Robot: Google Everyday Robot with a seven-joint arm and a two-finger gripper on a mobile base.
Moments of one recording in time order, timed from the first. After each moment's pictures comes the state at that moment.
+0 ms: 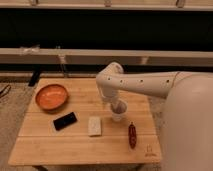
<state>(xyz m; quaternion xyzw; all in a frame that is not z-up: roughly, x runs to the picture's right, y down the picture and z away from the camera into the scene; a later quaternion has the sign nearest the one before) 0.025 0.098 0.817 -0.22 -0.22 -0.68 0.66</state>
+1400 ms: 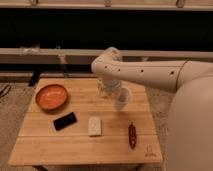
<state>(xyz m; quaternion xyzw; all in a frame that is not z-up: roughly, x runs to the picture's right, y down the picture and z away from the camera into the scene) 0.048 0.042 0.760 -0.25 -0.16 -0.71 0.64</state>
